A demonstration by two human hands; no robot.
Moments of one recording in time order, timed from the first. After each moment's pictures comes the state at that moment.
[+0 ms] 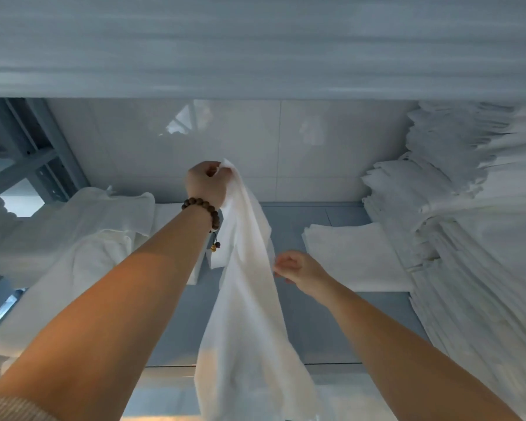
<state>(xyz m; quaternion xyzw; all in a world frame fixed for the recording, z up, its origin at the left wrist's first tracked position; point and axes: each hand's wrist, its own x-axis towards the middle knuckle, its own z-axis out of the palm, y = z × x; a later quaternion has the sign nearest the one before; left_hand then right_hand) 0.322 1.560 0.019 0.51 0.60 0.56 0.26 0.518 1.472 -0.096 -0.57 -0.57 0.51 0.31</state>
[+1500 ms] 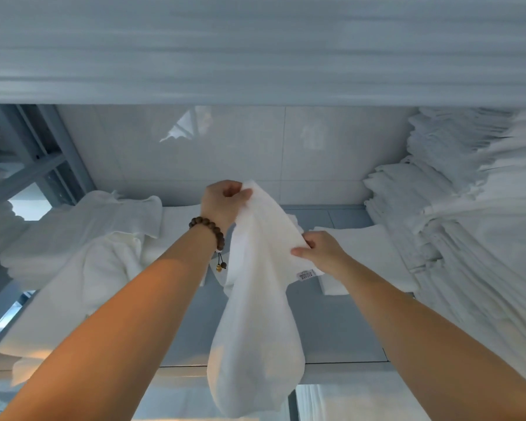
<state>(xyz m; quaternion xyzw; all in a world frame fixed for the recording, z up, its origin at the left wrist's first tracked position) 0.314 1.535 0.002 0.53 0.57 0.53 0.35 0.529 1.487 -0.049 -0.63 -0.66 0.34 0.24</state>
